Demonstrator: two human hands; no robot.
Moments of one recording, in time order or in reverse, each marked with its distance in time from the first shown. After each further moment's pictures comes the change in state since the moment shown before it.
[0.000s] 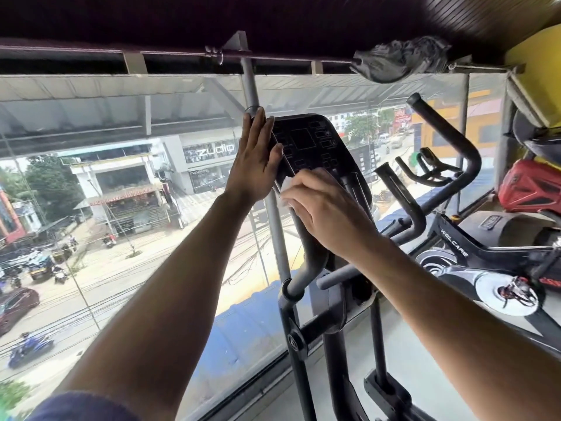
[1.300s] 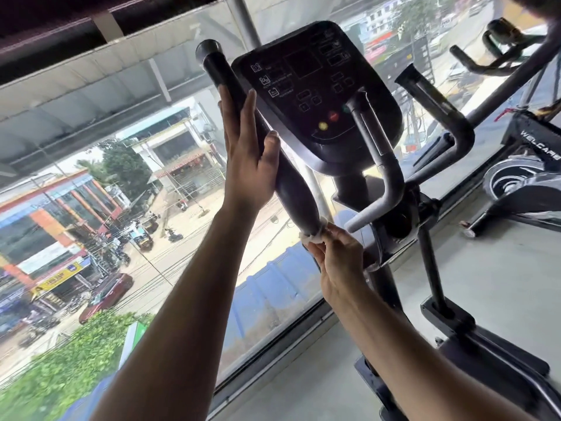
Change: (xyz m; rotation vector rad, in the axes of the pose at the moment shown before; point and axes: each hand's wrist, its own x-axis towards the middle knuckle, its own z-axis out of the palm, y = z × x) left_hand -0.061 0.069 0.020 -0.027 -0.026 -0.152; right_hand -0.127 -0.029 0.098 1.526 0.468 1.721
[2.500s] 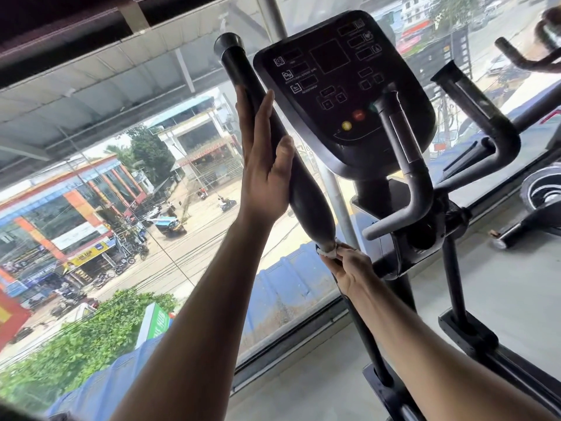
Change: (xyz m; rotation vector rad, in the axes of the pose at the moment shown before) left_hand -0.005 -0.008 0.009 -0.118 0.027 0.027; right_hand 0.102 0.048 -0.027 0.042 0.023 0.351
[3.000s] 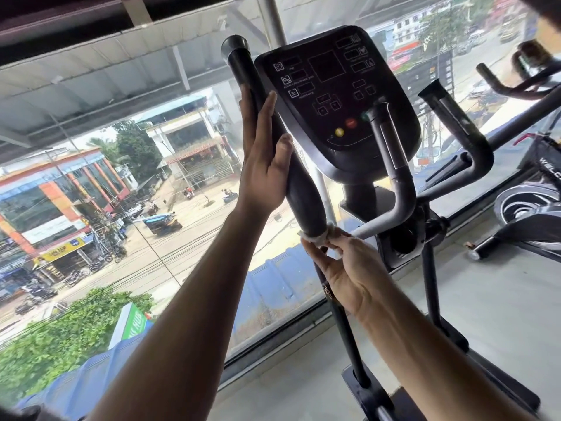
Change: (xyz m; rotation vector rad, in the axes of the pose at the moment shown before) left_hand 0.000 -0.003 -0.001 0.009 -0.002 0.009; right_hand -0.146 -0.044 0.023 0.081 -0.275 -0.075
